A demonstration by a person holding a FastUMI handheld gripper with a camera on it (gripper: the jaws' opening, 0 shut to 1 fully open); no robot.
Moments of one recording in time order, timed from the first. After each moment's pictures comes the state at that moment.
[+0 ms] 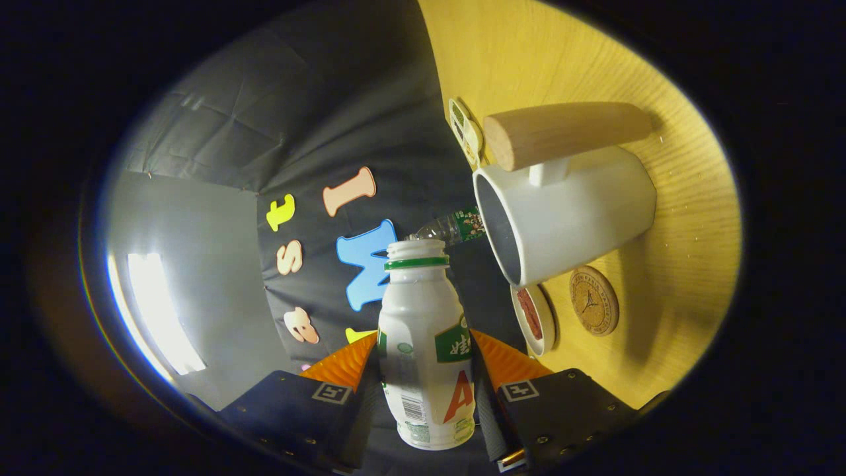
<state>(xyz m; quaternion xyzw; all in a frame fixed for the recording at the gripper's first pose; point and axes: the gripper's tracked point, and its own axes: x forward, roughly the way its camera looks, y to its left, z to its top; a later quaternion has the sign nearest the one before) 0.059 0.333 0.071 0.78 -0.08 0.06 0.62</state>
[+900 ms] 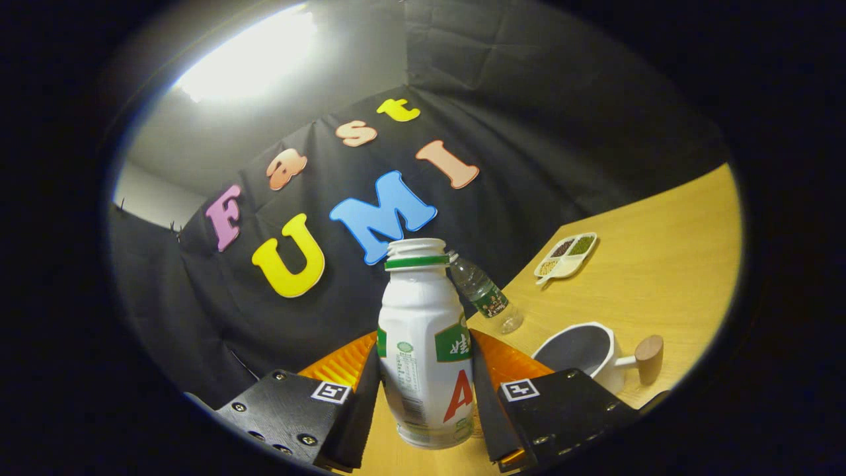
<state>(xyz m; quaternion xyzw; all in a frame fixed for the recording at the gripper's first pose) 0.079 0.333 0.092 0.30 -0.08 -0.04 0.95</state>
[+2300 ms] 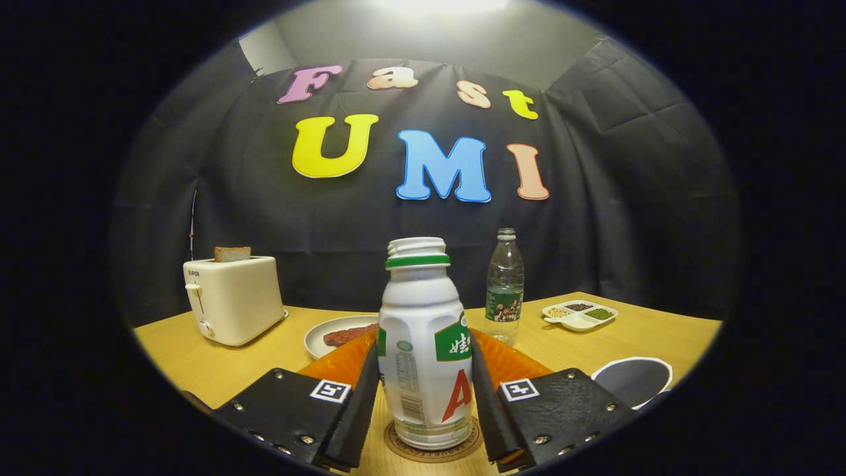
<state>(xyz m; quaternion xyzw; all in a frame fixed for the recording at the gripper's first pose) 0.153 0.373 0.026 0.01 -0.02 -0.05 1.00</state>
